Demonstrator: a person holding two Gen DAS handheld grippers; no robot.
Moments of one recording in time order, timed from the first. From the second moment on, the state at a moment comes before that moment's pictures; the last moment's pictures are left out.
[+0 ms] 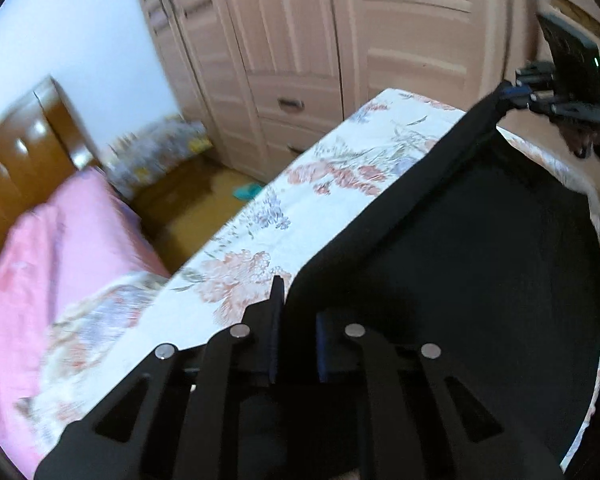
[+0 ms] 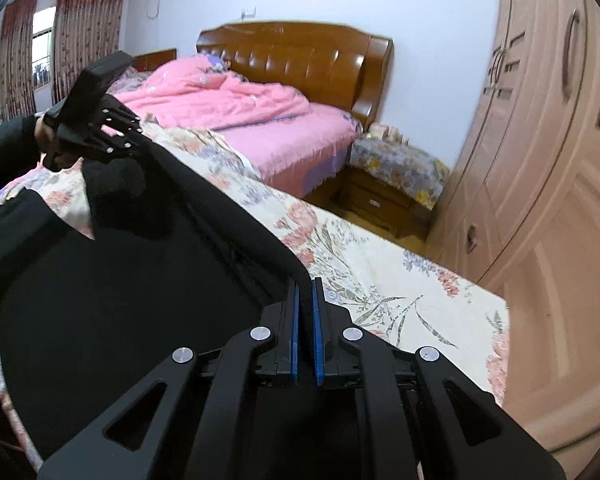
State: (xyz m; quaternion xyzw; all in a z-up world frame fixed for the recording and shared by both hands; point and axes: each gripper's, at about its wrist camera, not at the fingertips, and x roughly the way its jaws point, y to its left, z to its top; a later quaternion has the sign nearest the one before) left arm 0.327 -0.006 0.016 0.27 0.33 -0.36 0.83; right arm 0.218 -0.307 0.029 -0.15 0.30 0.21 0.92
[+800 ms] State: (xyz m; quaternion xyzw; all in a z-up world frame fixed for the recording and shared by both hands) left arm 0.039 0.019 -0.062 0.31 0.28 -0.25 0.87; right arm 0.006 -0.265 -0.062 -0.15 0.35 0.22 0.90
